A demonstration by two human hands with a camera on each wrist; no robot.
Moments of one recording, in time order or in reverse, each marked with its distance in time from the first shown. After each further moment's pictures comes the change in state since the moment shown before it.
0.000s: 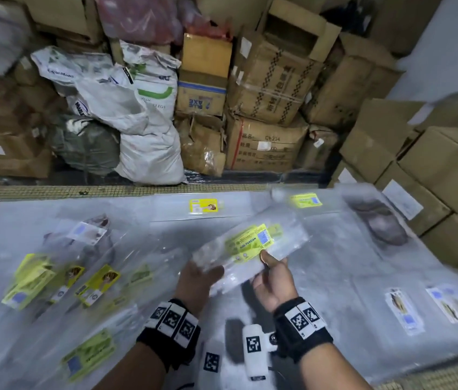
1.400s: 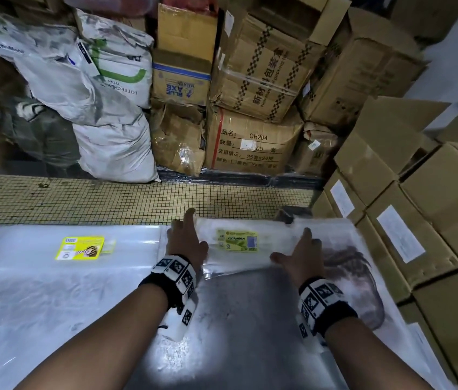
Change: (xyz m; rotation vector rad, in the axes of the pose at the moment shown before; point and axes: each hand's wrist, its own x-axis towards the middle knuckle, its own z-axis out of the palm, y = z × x) left_hand 0.258 0.008 0.258 0.991 0.209 0.052; right_hand 0.256 -0.306 -0.092 -1.747 0.255 -0.314
